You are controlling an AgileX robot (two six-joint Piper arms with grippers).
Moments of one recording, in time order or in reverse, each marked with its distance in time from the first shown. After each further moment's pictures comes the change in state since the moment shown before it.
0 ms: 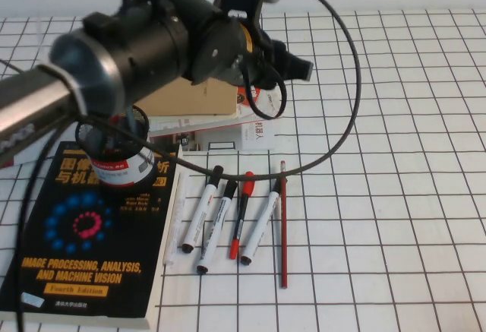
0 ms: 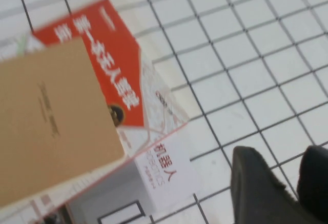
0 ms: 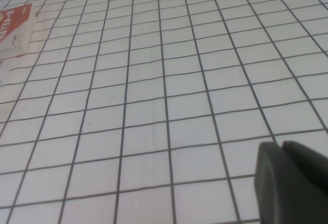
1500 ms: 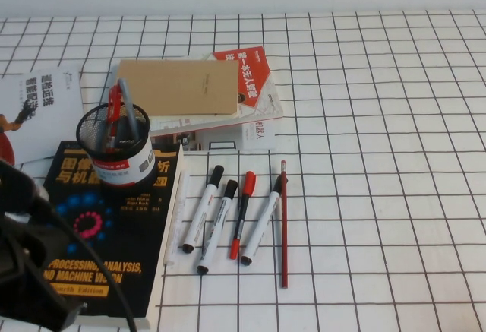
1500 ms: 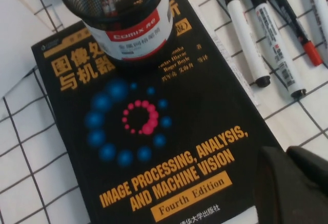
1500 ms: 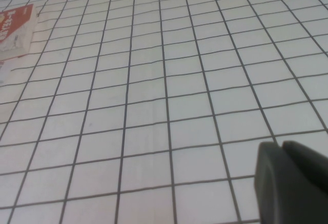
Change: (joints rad) right arm 0.000 0.000 0.000 0.000 0.000 0.000; left arm -0.048 -1.064 0.879 0.118 0.298 0.158
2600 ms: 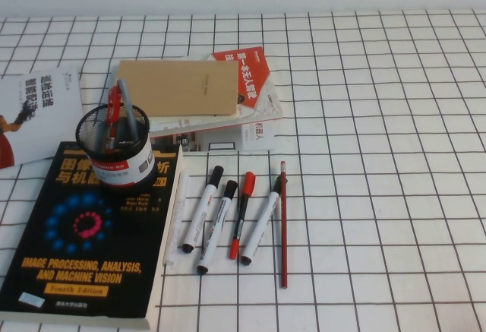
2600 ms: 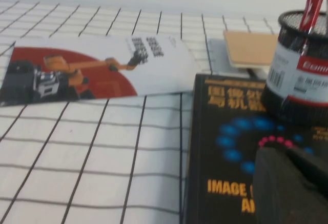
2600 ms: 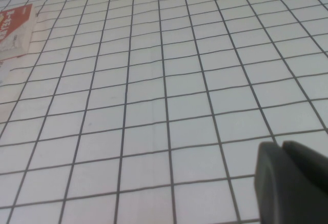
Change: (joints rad) right arm 0.000 0.000 0.000 0.000 0.000 0.000; left arm 0.674 -0.784 0.755 -0.137 -0.655 -0.053
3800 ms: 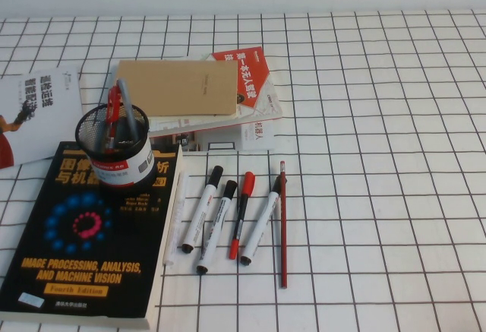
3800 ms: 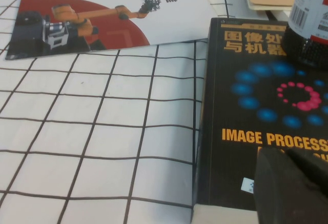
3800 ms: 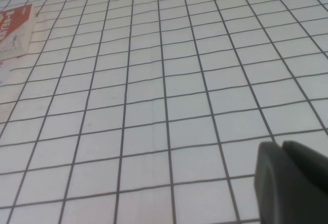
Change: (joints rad) right arm 0.000 0.000 0.000 0.000 0.000 0.000; left arm 0.085 -0.004 0.000 -0.199 0.148 0.258
